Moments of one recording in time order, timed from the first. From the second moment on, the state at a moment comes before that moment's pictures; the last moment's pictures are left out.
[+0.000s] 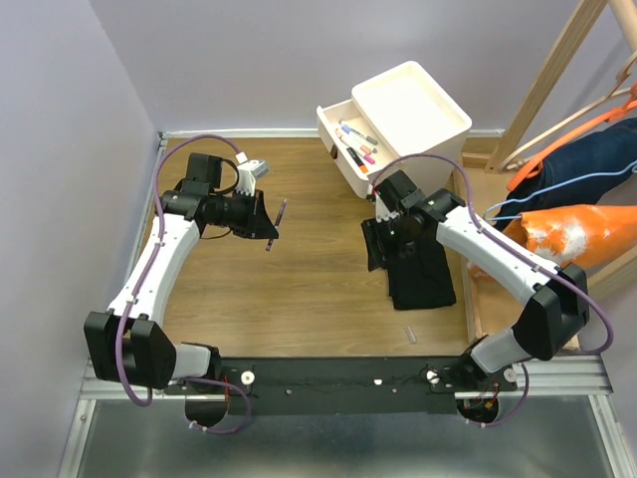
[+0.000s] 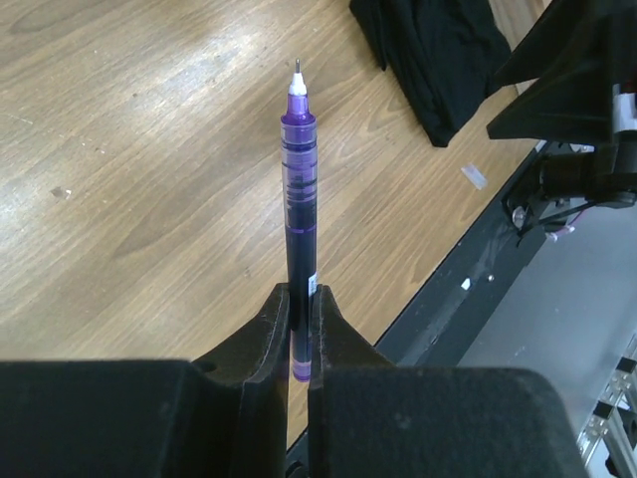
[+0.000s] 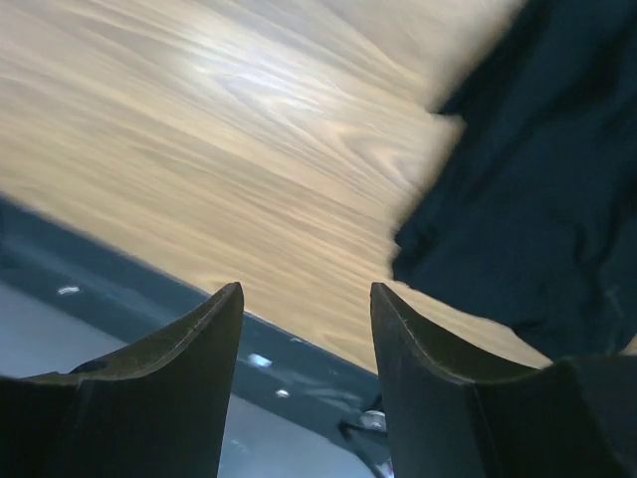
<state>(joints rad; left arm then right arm) -0.16 1.31 1.22 -0.83 0.77 0.03 0.63 1.50 1.33 -0.98 -0.16 0.29</state>
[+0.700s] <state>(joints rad) -0.16 1.43 1.33 -0.83 0.74 0.06 0.59 1.50 0.94 -1.09 -0.05 0.44</state>
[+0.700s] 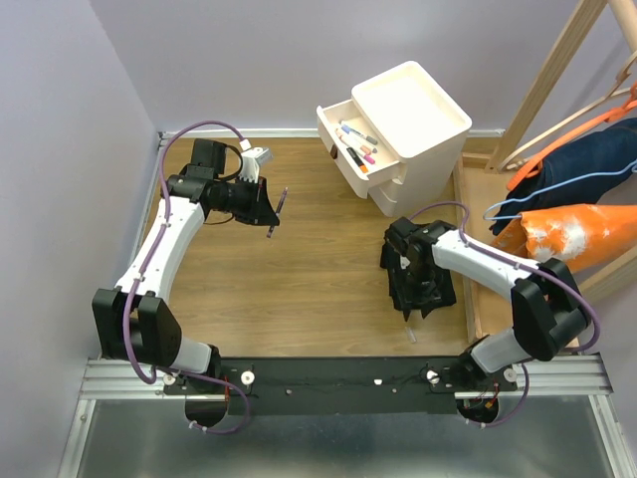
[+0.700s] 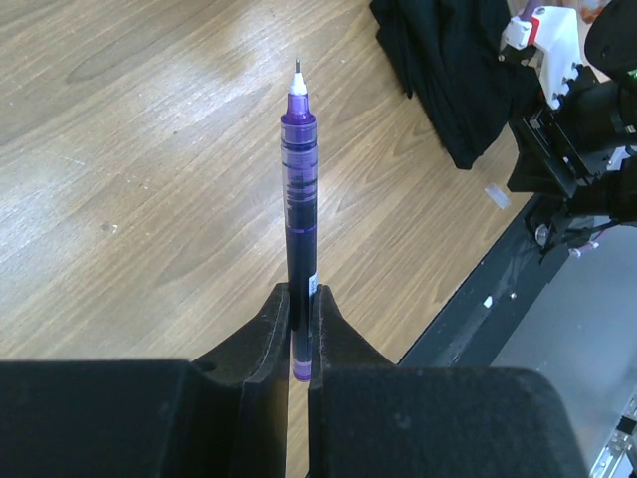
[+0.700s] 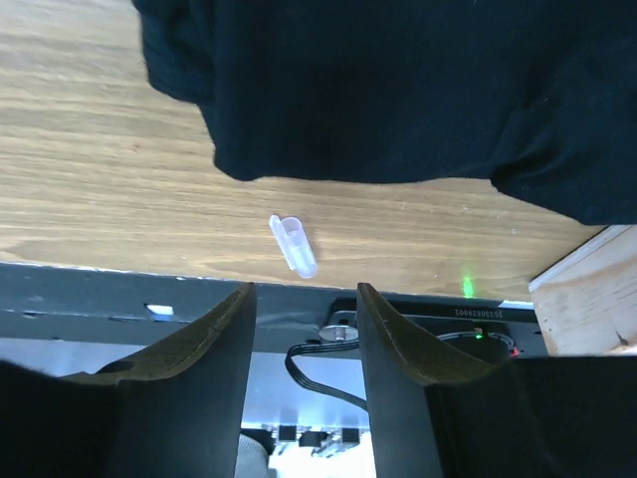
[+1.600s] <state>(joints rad) -0.10 1.44 1.33 -0.81 0.71 0.06 0.67 1.61 0.85 -1.02 -0.11 0.45</state>
